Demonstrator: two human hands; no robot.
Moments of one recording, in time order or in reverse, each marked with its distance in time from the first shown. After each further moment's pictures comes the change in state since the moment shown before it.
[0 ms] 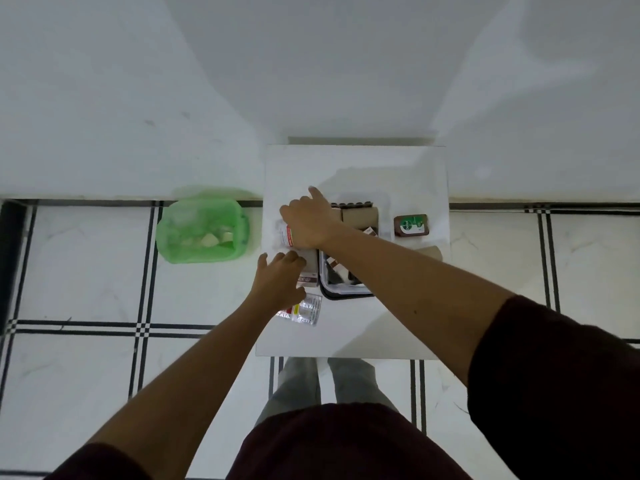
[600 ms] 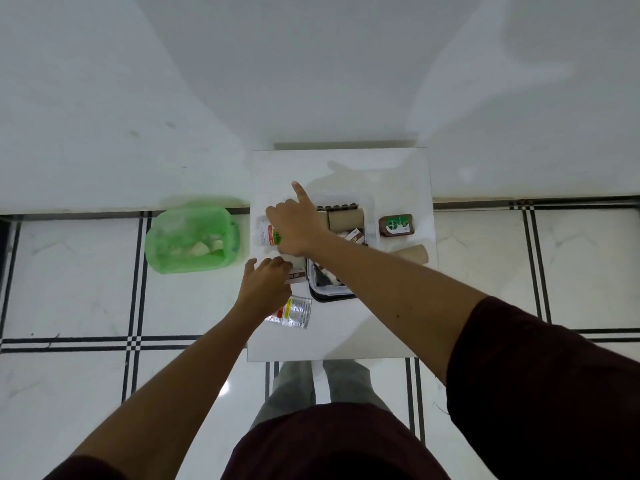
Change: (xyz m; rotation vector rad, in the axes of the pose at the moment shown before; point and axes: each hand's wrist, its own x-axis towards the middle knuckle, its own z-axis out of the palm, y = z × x) left_hand -0.003 -0.002 0.000 0.010 0.111 -0.002; right_hand -0.002 -0.001 0.007 0.052 0.115 0.013
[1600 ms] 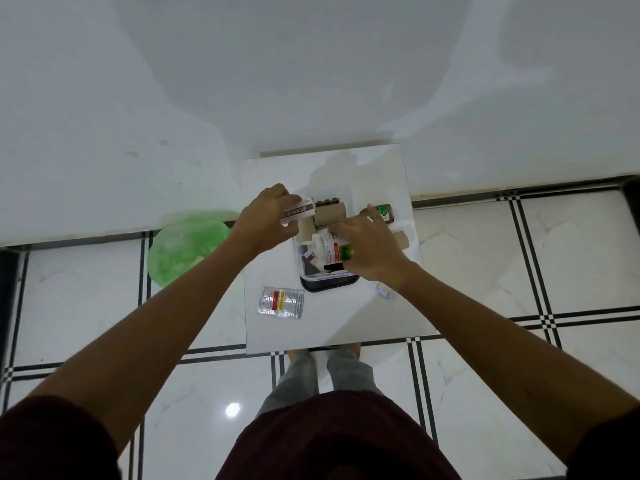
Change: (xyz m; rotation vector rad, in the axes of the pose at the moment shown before) left_hand 0.031 0.030 -0.106 -0.178 0.289 0.298; right_hand -0.156 0.058 0.006 0.218 0.165 0.186
